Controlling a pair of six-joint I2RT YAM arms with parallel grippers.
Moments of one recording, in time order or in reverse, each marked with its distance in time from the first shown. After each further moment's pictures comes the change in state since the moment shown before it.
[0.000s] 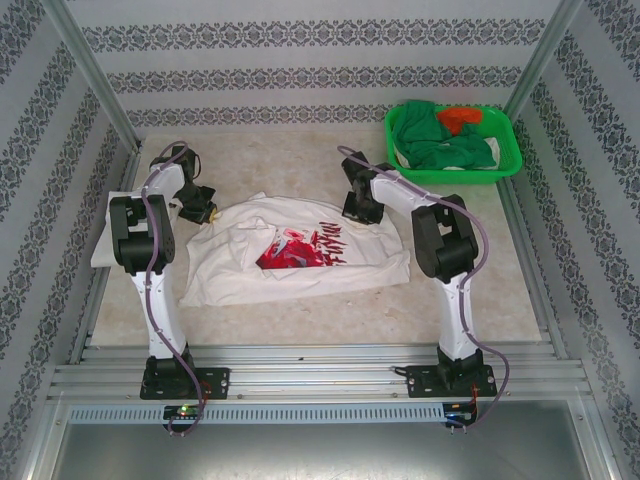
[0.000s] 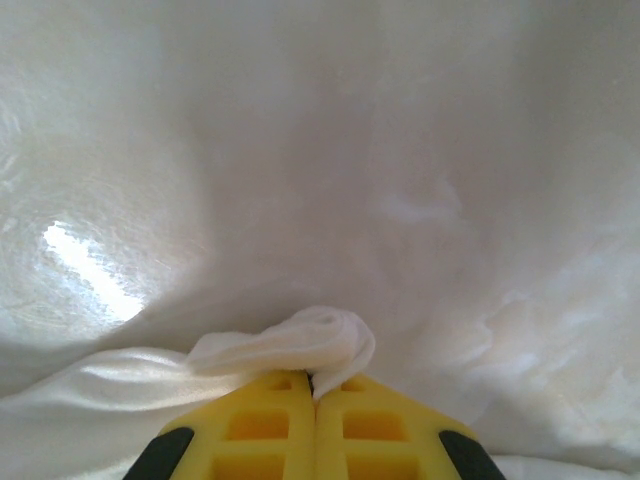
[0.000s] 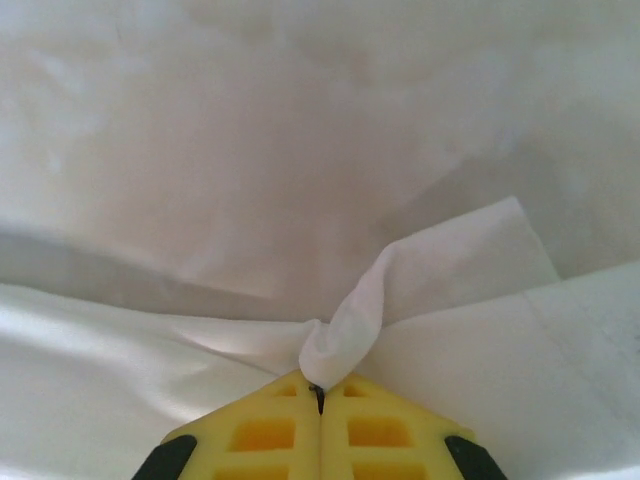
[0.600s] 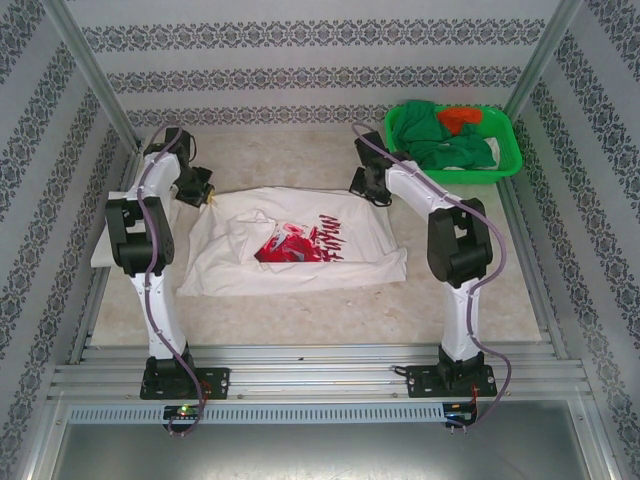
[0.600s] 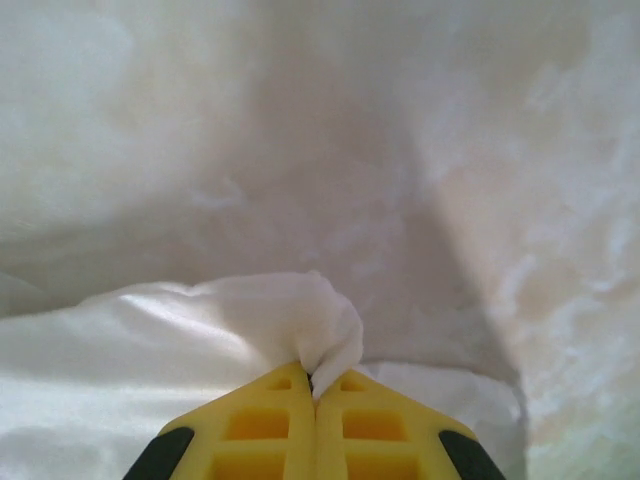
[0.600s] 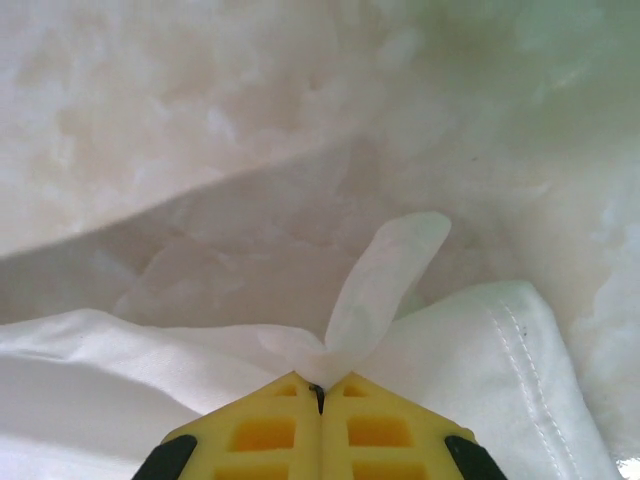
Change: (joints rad) left arm 0.000 -0.034 0.136 -0.010 0.006 0.022; right arm -0.053 -0.097 0.049 0.087 0.031 -0.005
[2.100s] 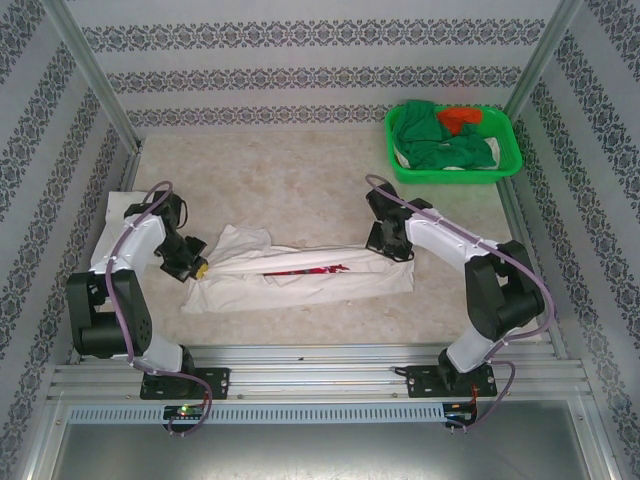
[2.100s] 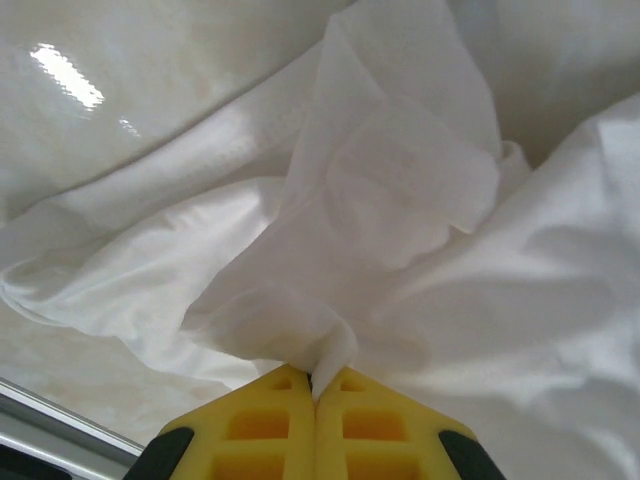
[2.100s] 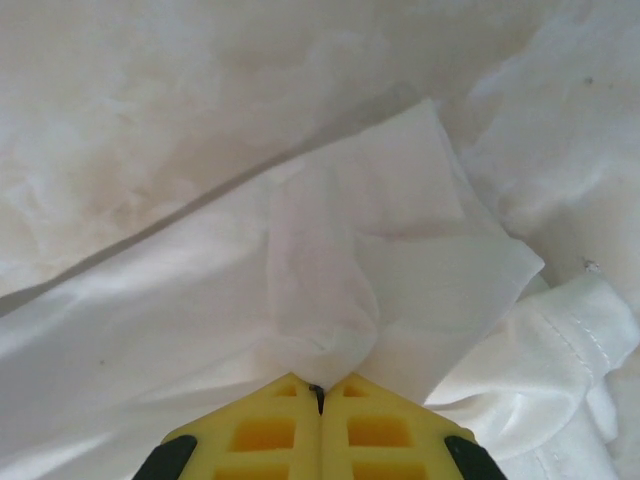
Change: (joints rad) left arm 0.000 -0.676 -0.829 -0.138 0.007 0.172; right arm 0.080 -0.433 -0.624 -0.037 0.008 0.100
